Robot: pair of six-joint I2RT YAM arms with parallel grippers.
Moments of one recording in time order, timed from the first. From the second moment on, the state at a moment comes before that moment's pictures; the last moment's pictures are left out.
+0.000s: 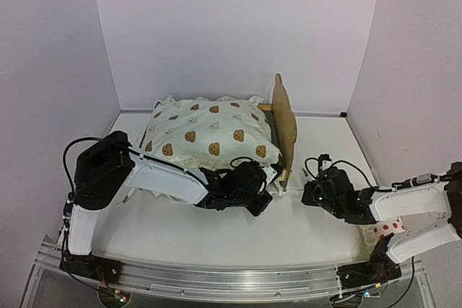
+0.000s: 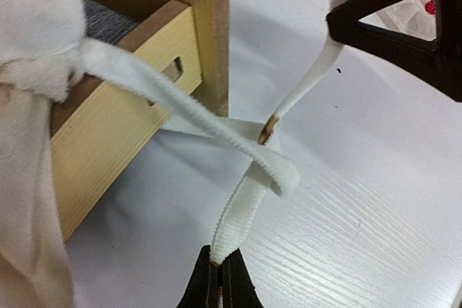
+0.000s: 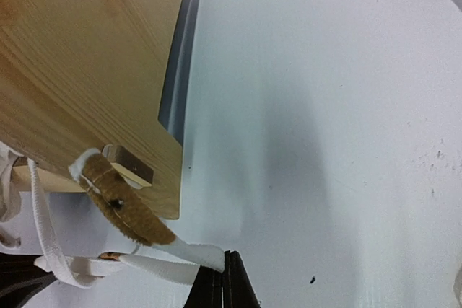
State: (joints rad) left arm -1.19 2.12 1.39 0.03 -0.17 -0.18; right arm 0.78 1.26 0.39 0.18 0.49 0.67
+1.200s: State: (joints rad) left arm -1.04 1.89 1.08 0.11 -0.24 -0.27; right arm 0.50 1.13 0.54 -0.16 0.42 0.75
